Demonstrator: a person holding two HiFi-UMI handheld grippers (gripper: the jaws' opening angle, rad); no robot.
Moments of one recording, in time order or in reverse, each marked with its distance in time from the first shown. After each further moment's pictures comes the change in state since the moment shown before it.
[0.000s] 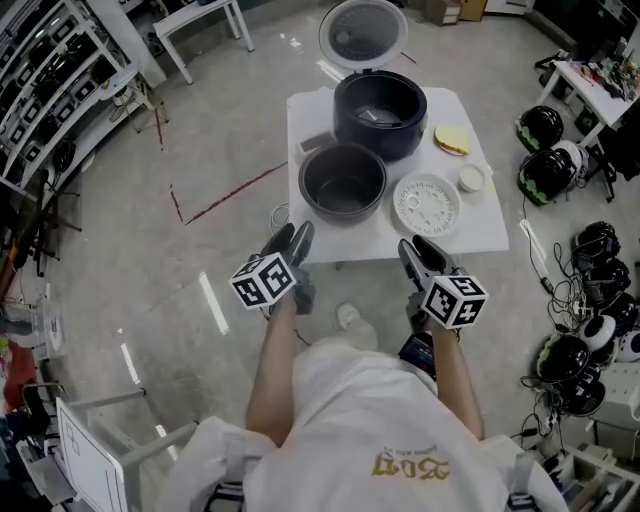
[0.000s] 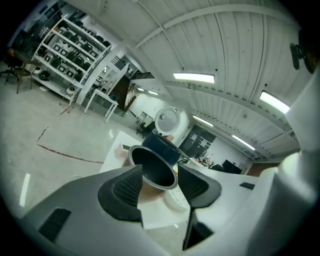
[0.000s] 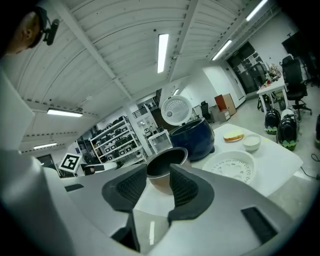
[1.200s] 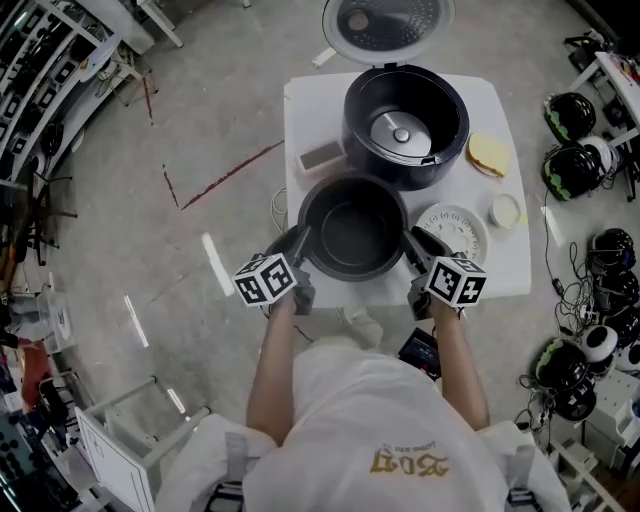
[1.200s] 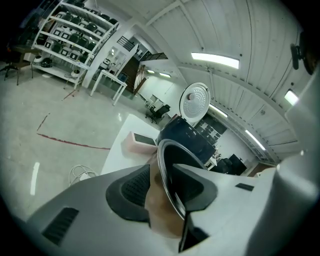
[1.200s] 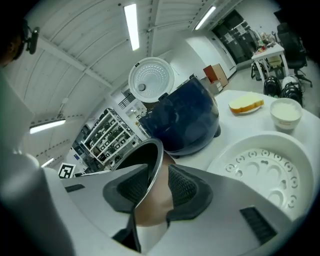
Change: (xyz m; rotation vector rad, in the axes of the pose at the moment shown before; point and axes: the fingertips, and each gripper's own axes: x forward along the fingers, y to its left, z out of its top) left arm 0.160 0.110 0.010 -0.082 0.209 0.095; right arm 0.202 -0.112 -0.006 0.215 0.235 -0.029
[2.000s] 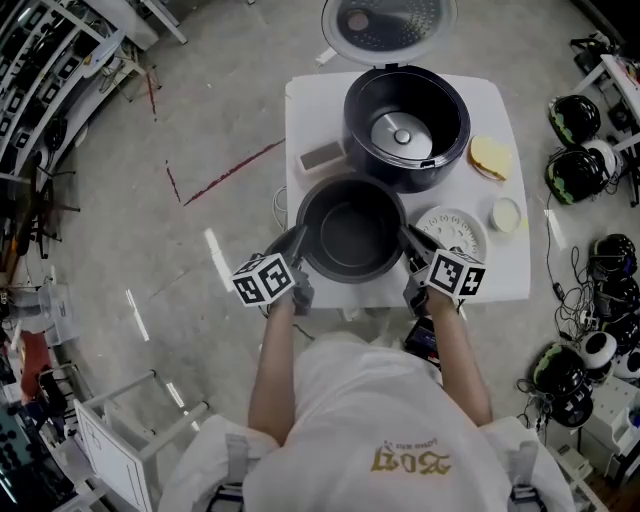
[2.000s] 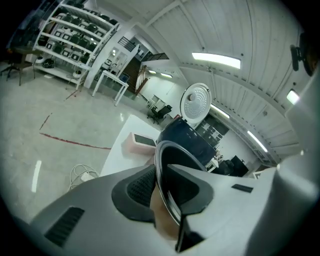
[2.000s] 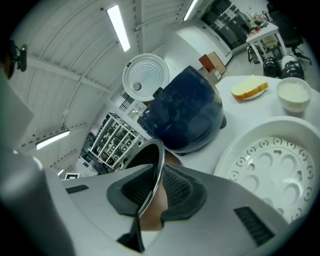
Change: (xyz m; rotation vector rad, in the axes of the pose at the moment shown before) left arm 0.004 -0.005 0.001 -0.009 -0.009 0.019; right arm 0.016 -0.004 0.004 0.118 0.038 0.080
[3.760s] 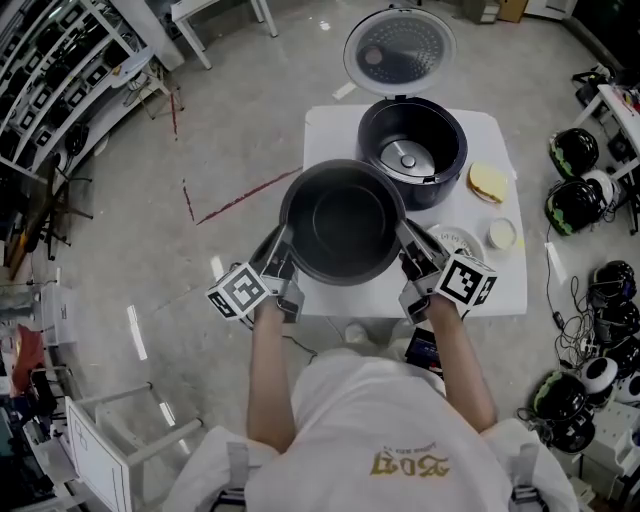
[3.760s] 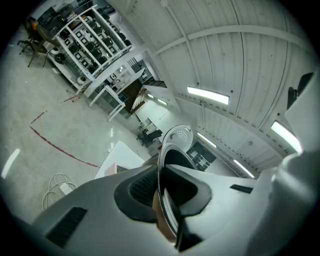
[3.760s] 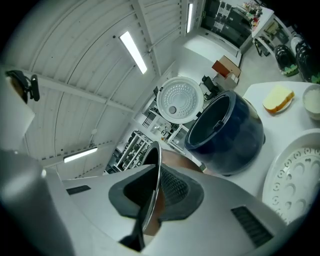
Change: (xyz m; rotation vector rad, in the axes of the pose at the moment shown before) left arm -0.091 -0.057 0.084 -0.136 -0.294 -0.176; right arm -0.045 0.125 0.065 0.021 -0.190 0.297
